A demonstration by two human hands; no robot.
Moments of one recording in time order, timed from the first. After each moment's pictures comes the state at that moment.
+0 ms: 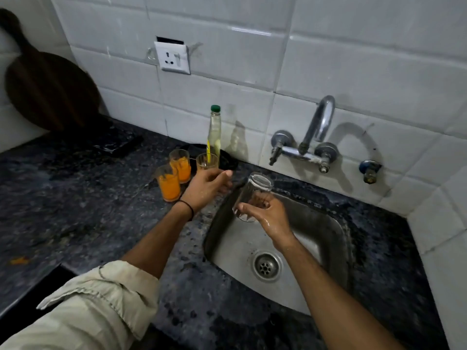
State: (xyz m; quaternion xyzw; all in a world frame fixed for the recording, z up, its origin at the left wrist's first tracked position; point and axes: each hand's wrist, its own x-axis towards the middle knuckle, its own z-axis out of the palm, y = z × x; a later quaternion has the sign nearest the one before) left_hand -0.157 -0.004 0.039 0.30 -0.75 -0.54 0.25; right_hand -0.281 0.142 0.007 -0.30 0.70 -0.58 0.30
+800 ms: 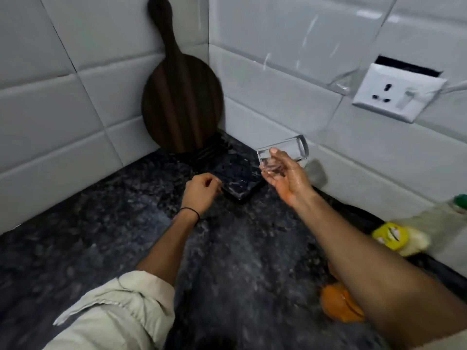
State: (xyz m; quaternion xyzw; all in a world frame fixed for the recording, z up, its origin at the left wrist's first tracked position) left_hand 0.071 -0.455 -0.015 0.54 -0.66 -0.42 0.31; right_hand -0.135 -0.409 0.033 -0.18 0.53 -0.64 0.53
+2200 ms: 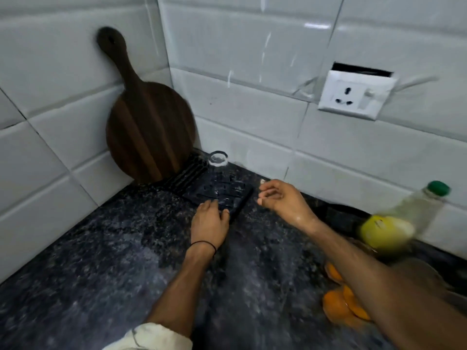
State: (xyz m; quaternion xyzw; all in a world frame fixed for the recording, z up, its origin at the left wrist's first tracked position) left_hand 0.024 -0.453 -0.037 0.53 -0.80 -0.26 0.14; right_hand -0.160 -0.373 0.014 -0.45 0.74 -0.41 0.30
